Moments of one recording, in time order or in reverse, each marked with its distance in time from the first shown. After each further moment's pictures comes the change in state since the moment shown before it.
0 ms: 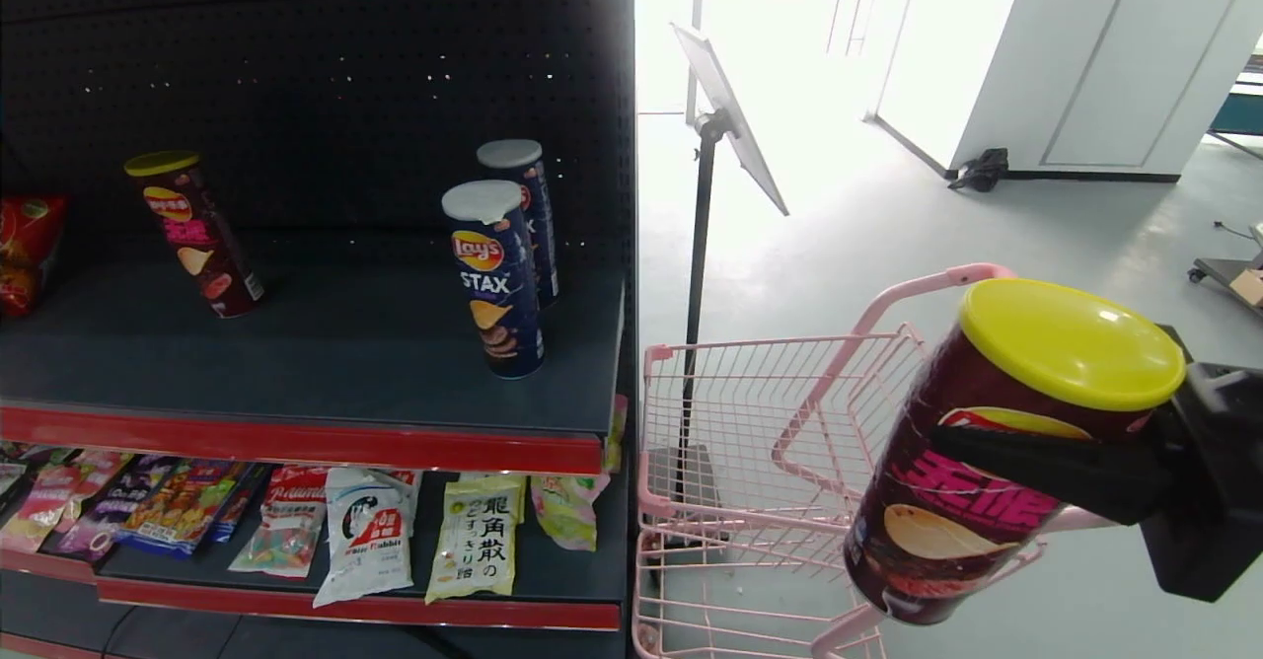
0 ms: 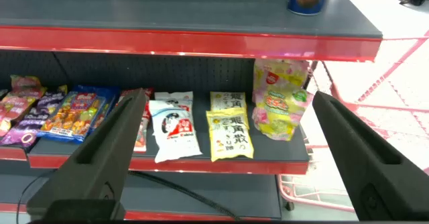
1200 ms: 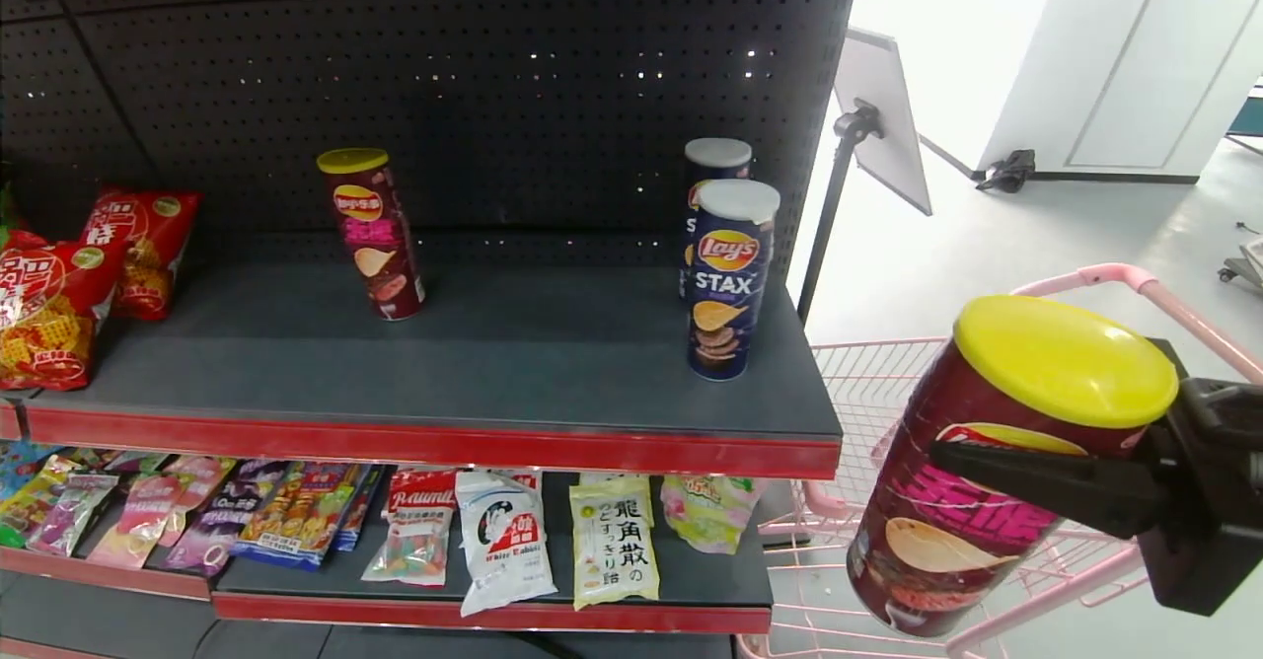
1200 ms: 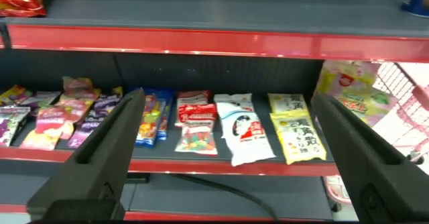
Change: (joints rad) left arm -0.001 0.000 0.000 0.000 0.000 0.001; right arm -0.007 -0.004 0.021 -0.001 -0.001 -0.003
